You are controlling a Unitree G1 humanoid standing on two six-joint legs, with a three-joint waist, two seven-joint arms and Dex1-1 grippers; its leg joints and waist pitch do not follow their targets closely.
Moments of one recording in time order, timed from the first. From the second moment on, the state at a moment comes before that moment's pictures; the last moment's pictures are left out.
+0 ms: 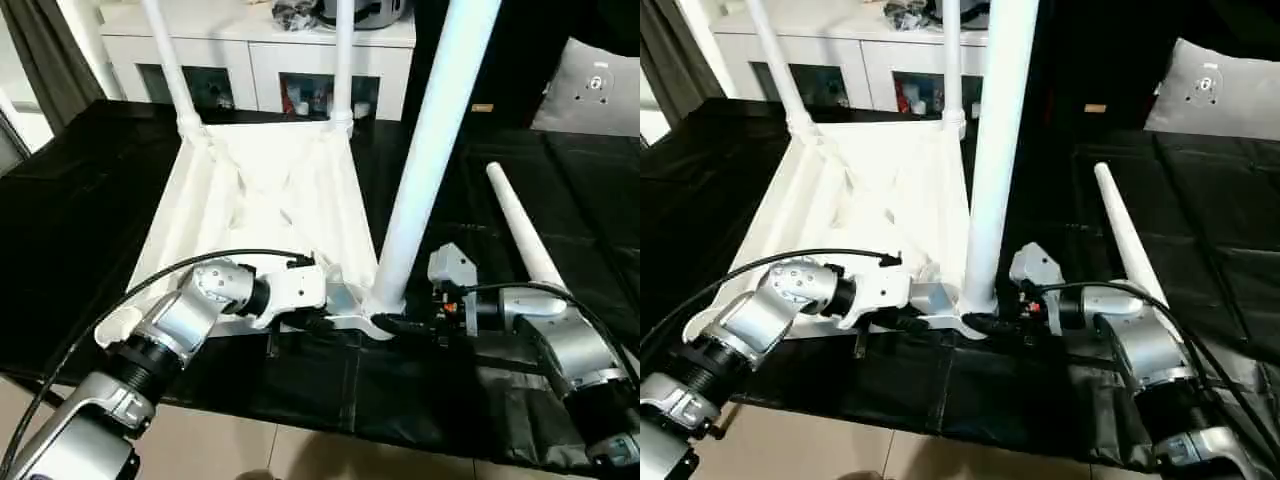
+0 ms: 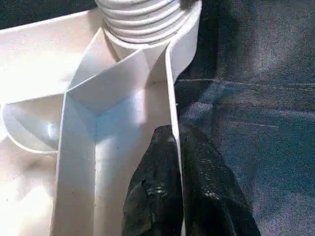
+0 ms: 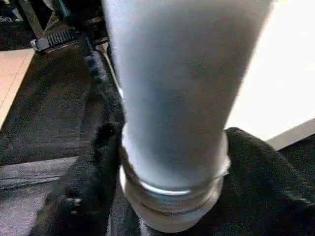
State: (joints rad) left arm -0.58 0.41 -0.49 0.43 0.11 0.03 -1.16; right arm -0.39 -0.49 0.20 0.37 0.20 0.10 1.17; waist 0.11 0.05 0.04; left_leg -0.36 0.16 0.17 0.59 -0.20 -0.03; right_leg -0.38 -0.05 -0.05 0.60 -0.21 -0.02
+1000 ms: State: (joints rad) left arm -0.49 0.11 -0.36 0.27 0.14 0.54 -0.70; right arm -0.40 -0.16 0.03 0.37 0.14 0.36 0.49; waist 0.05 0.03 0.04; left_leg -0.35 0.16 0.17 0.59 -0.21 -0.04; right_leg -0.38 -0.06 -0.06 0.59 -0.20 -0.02
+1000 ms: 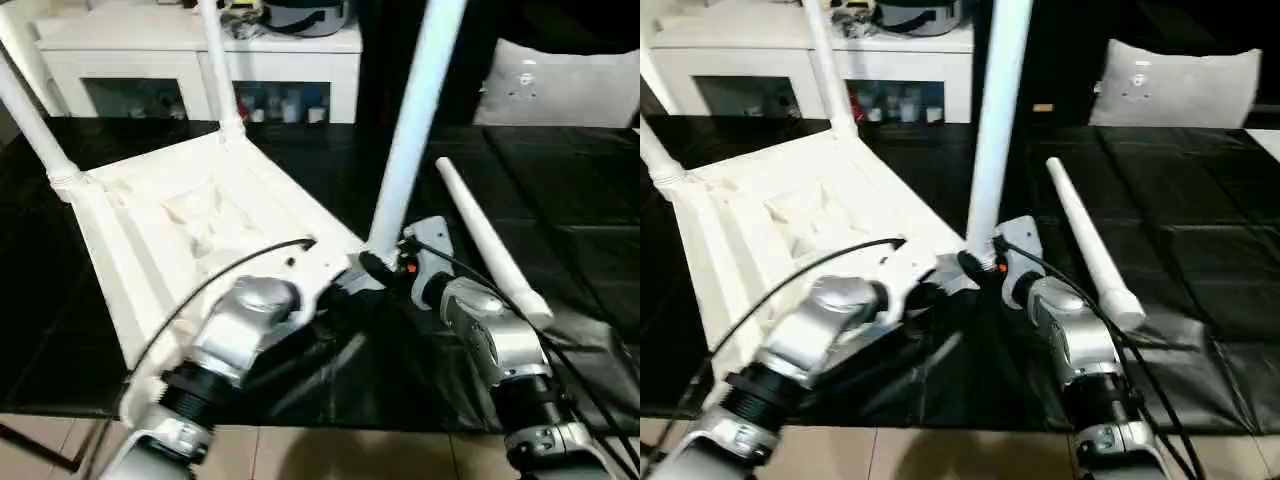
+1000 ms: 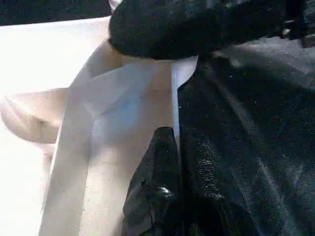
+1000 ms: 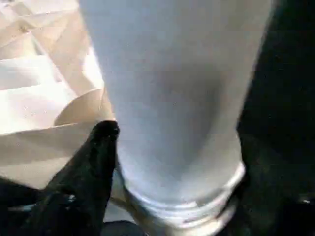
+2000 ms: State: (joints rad) left arm -0.53 0.42 -0.46 0.38 0.09 0.02 -1.22; right arm -0.35 -0.51 0.19 0.32 0.21 0.15 1.26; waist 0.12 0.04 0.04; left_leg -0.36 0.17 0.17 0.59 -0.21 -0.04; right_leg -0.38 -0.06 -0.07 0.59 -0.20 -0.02
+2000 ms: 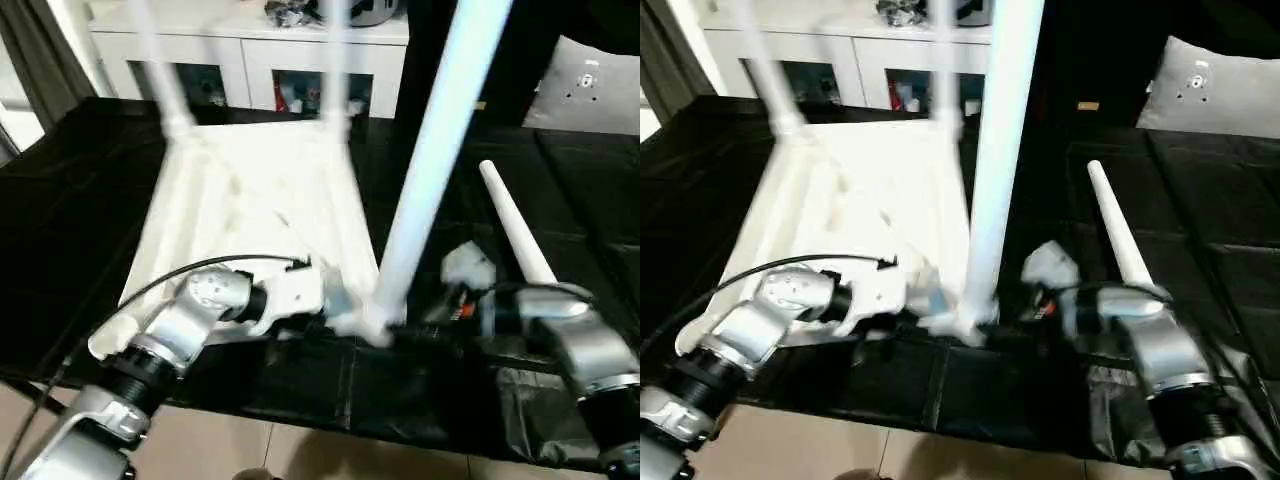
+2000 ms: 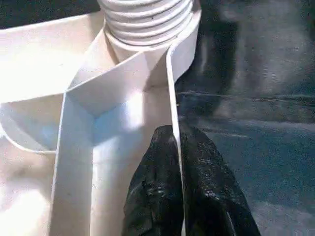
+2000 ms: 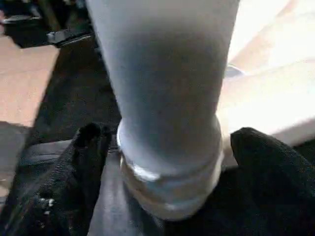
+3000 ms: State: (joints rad) left arm -0.49 0.17 -0.30 0.33 0.10 0.47 -0.81; right arm -0.43 -0.19 0.06 0.46 0.14 0.28 0.63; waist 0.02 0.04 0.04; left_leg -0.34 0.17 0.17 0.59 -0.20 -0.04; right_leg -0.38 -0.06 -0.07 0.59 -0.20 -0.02
